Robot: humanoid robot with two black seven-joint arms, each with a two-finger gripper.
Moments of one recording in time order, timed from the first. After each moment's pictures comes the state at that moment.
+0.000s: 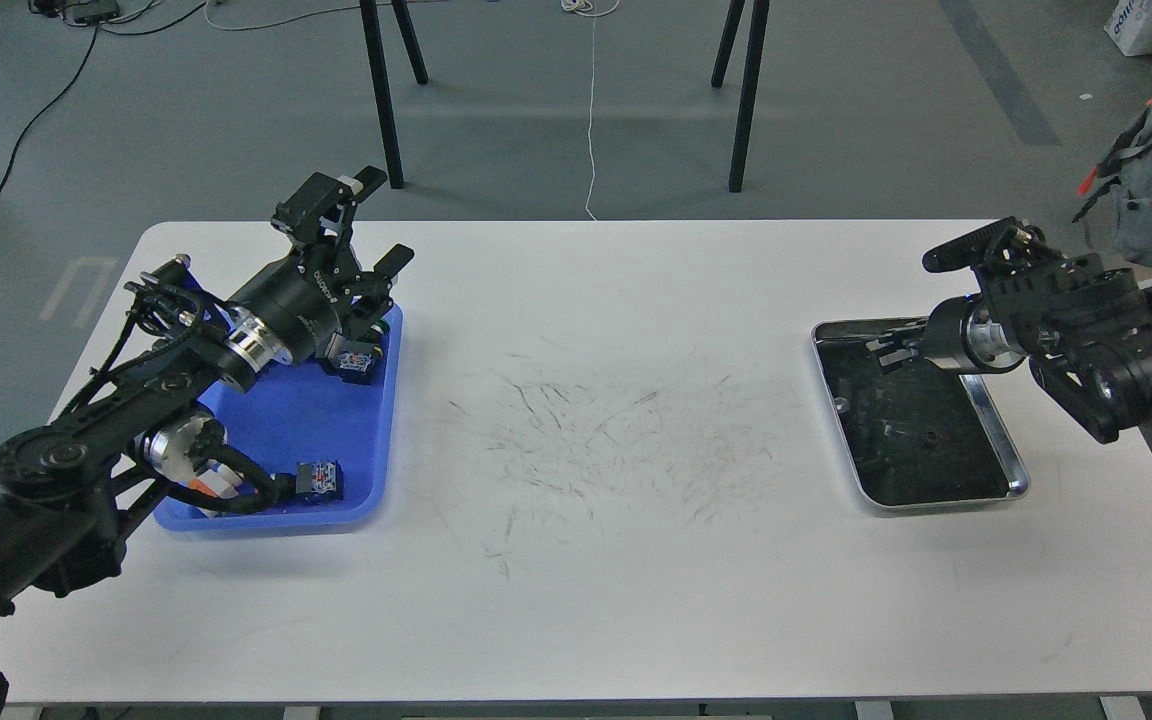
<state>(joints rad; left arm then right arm) -0.66 0.40 -0.63 -0.91 0.54 -0.29 -0.49 1.11 -0.31 -0.30 0.32 -1.48 0.28 0.49</state>
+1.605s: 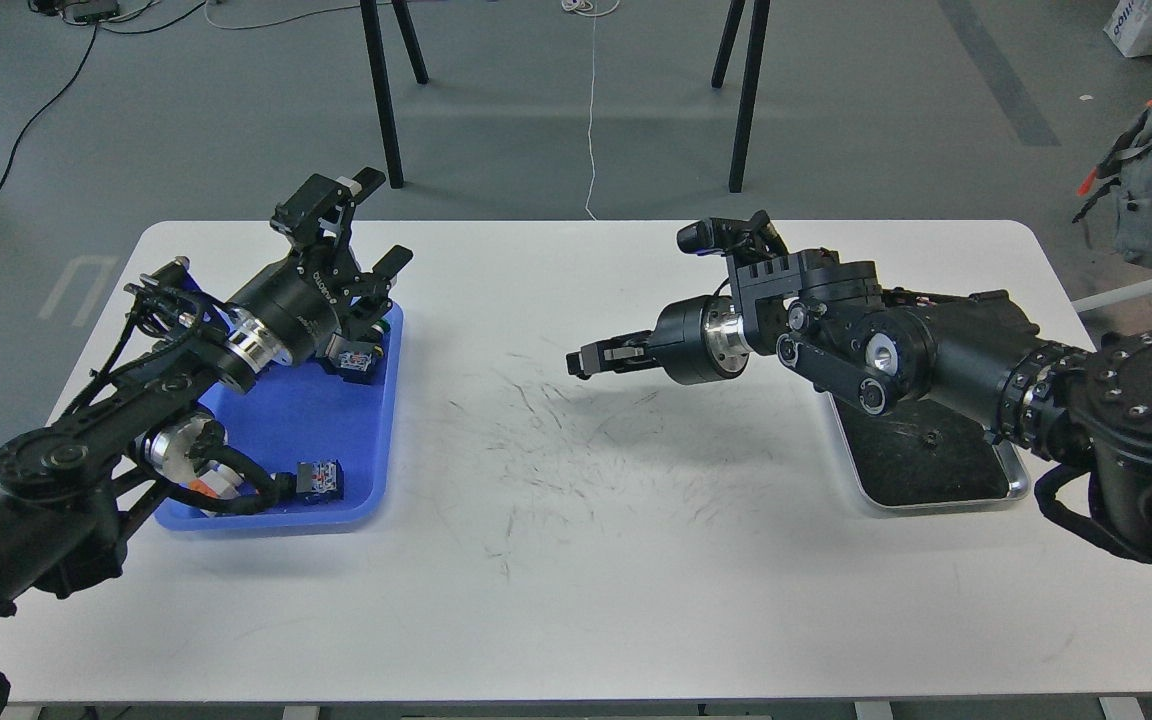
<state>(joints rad) -0.65 0.40 -0.63 -0.90 0.54 -0.29 -0.49 1.23 0.00 -0.28 0.51 -1.03 0.43 0.49</state>
